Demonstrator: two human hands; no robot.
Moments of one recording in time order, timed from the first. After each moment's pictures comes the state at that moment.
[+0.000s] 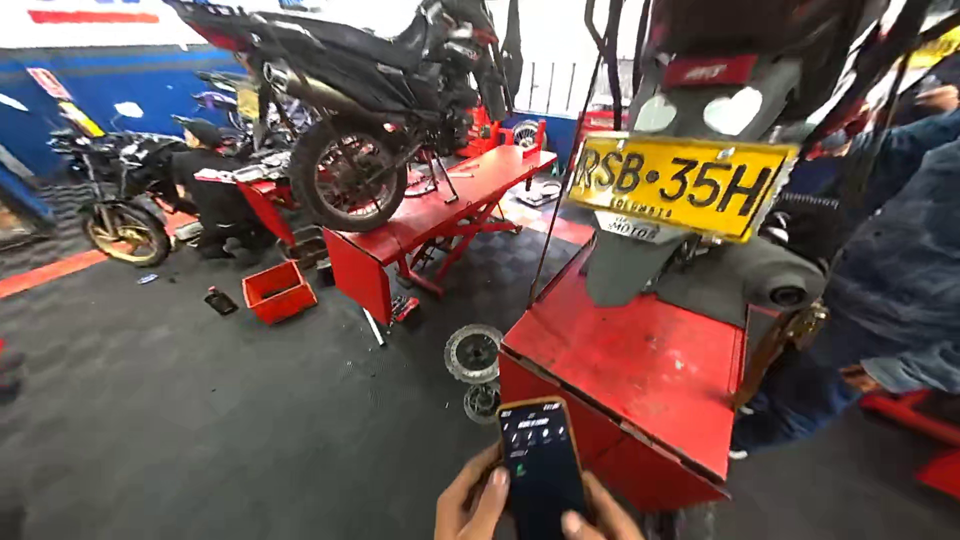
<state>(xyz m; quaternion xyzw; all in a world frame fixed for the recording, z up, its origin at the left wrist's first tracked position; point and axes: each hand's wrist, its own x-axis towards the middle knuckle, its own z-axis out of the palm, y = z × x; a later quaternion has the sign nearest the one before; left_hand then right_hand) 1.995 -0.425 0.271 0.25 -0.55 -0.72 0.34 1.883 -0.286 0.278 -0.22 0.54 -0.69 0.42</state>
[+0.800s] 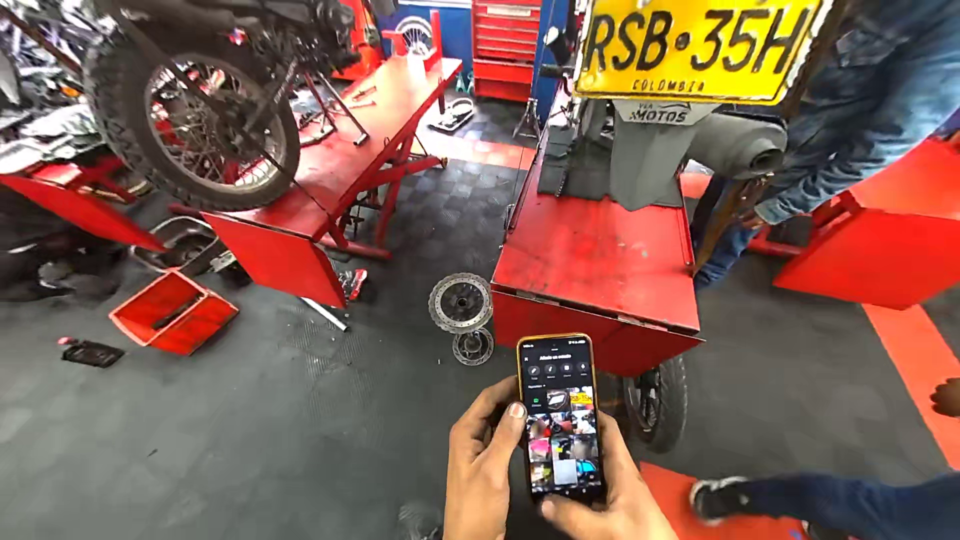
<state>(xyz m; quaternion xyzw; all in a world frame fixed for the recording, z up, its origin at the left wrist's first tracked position) 2.052 -0.565 0.284 0.13 -0.54 -0.81 0.19 2.022 -0.399 0.295 -0.13 0.67 -0.69 0.24</state>
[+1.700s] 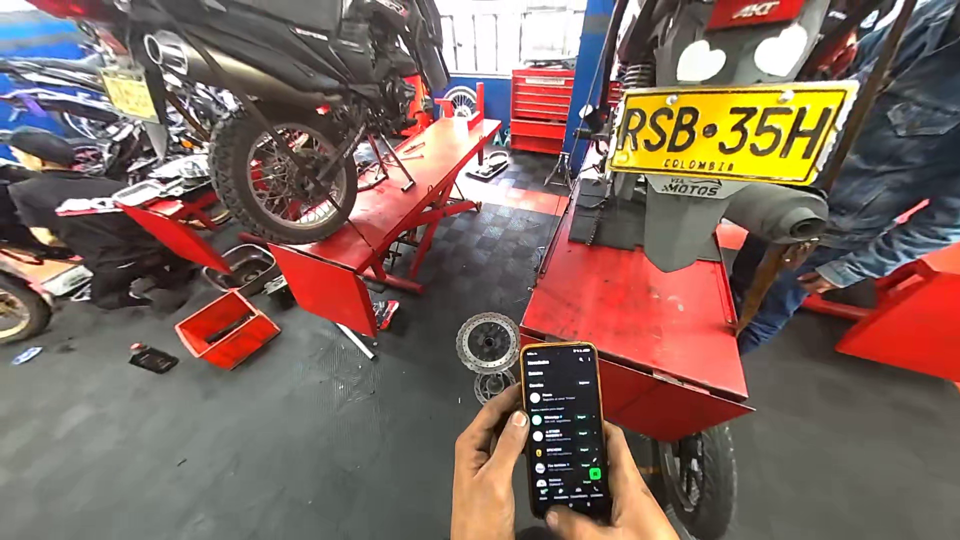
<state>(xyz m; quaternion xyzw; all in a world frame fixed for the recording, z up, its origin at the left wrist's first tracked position) 2.026 -0.598 0.311 0.11 -0.52 -0.80 0.27 1.978 -0.439 0.318 -0.22 0.67 -0.66 0.25</state>
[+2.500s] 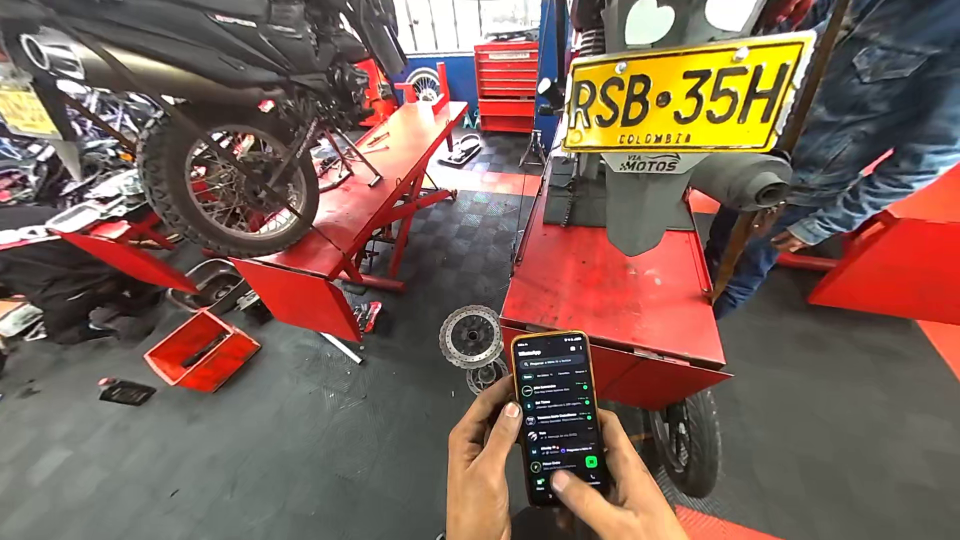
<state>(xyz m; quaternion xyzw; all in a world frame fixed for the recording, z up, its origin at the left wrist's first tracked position) 1.993 -0.585 0.308 0.11 -0.53 -0.81 0.22 1.956 -0.422 0.321 -0.15 0.65 -0.70 0.26</state>
